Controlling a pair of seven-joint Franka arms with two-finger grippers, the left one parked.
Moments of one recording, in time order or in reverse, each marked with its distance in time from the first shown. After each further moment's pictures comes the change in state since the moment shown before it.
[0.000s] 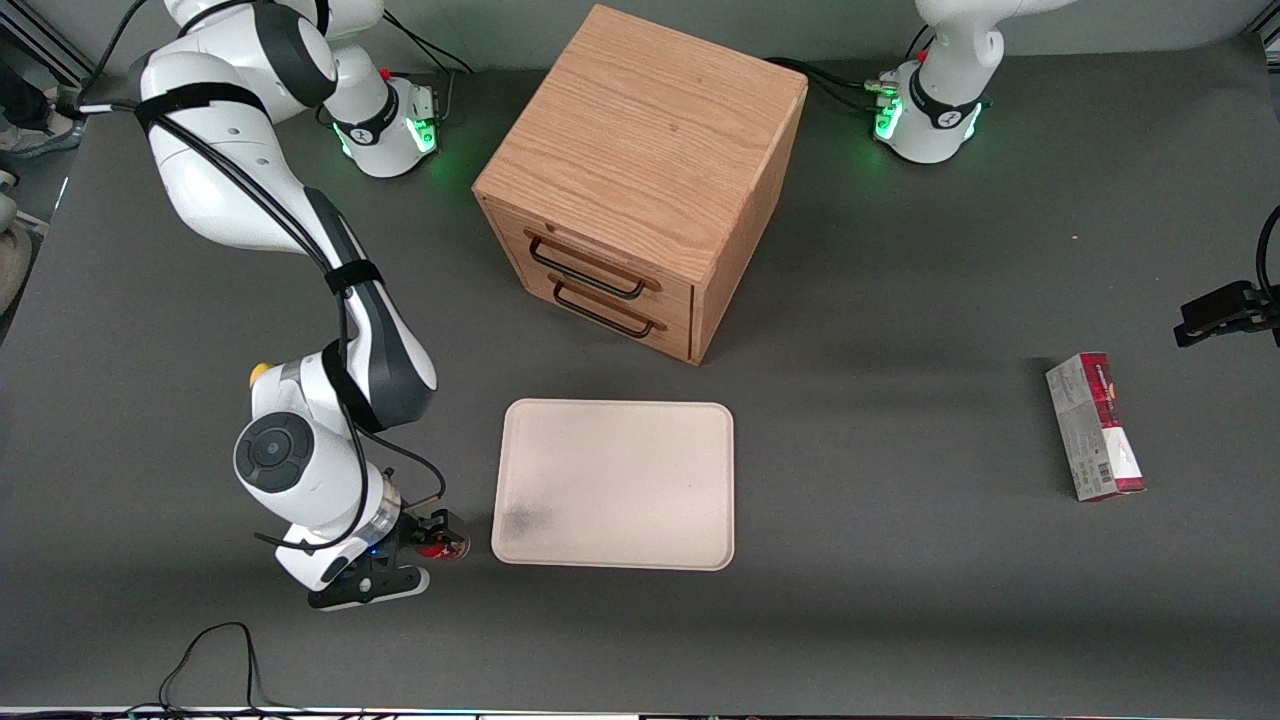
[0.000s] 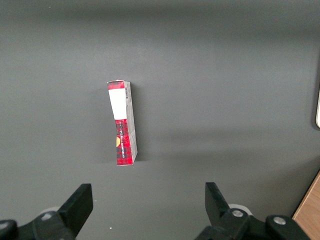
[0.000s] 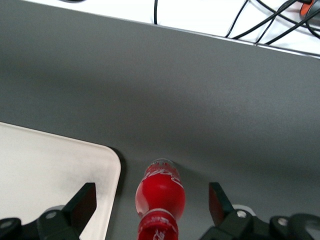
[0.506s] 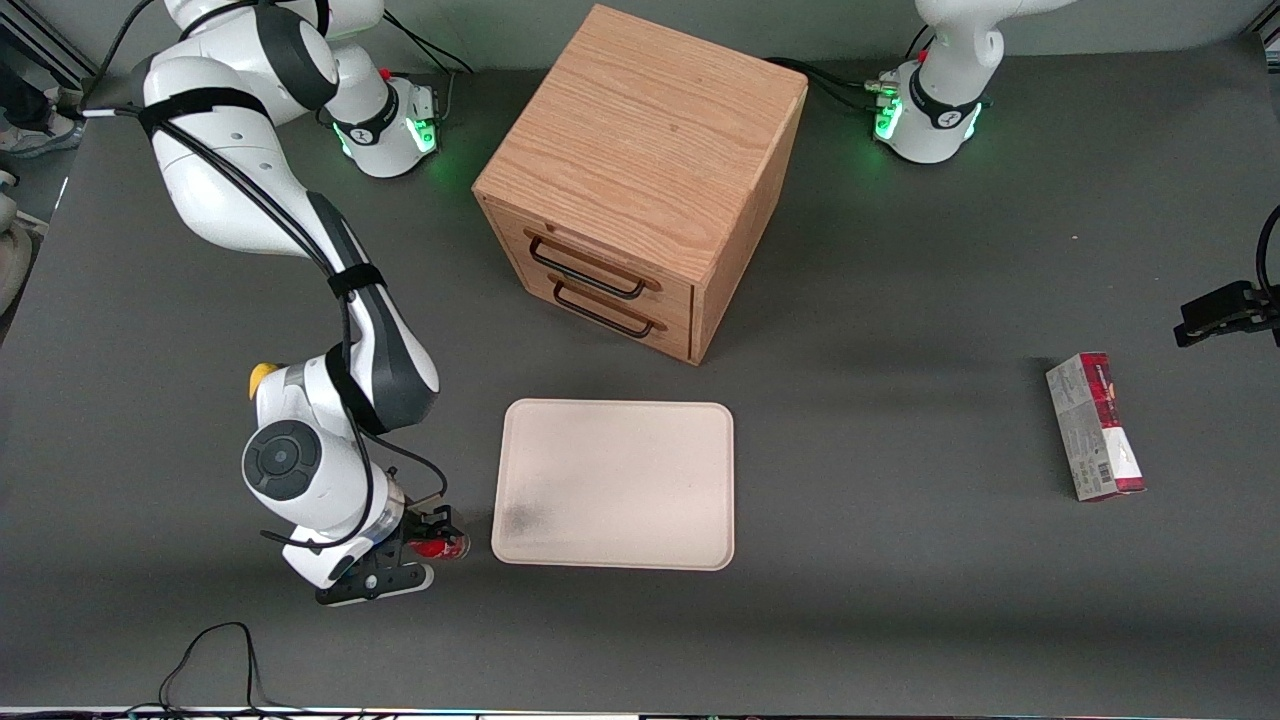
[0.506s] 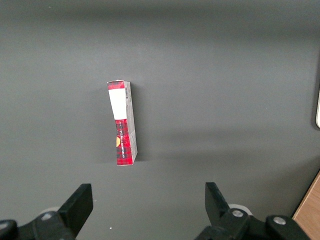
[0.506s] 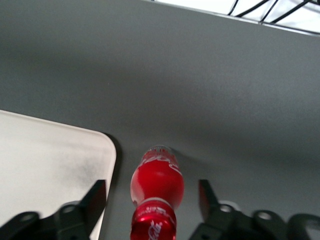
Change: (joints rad) arm 0.000 0.008 0.000 0.000 0.000 -0.055 -0.001
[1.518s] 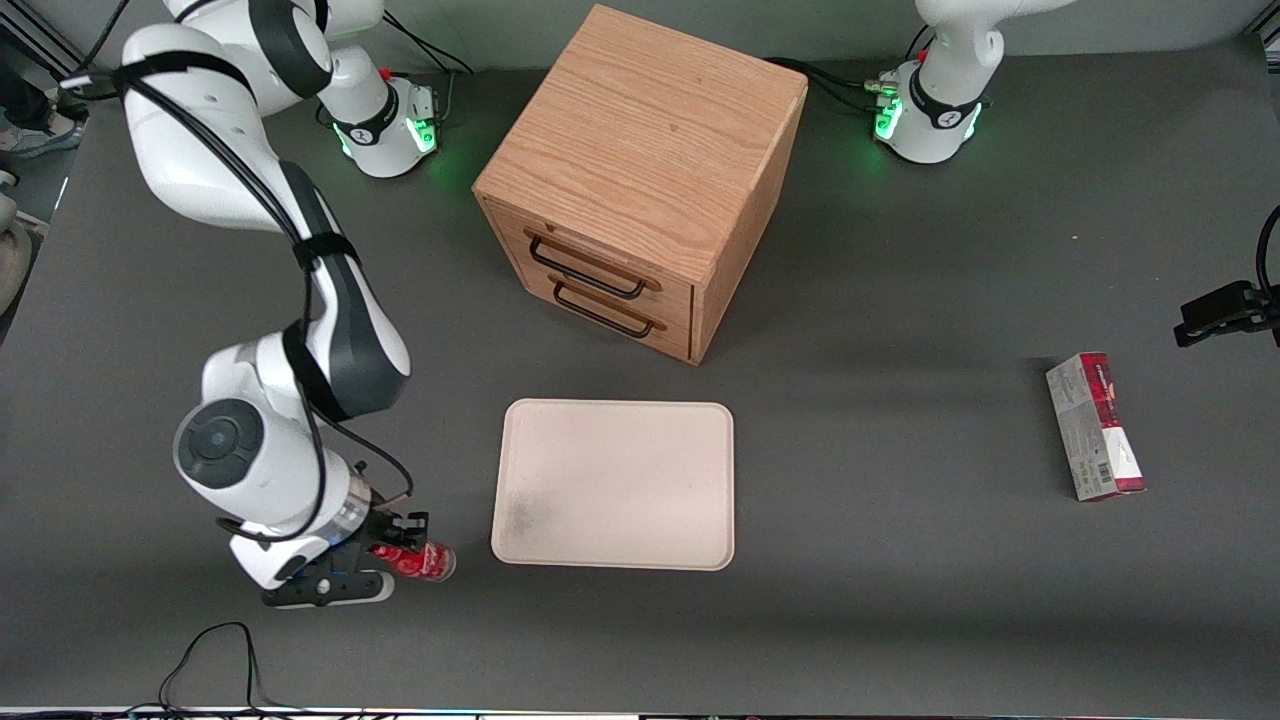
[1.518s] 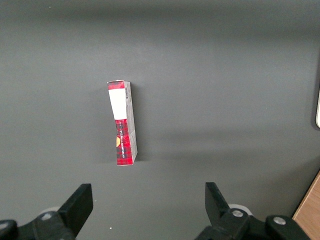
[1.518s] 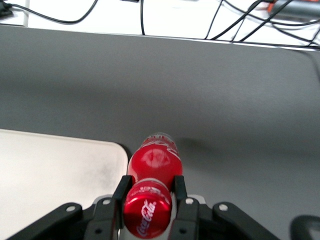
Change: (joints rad) arm -0.002 -0.074 0.003 0.109 0.024 -0.141 0.086
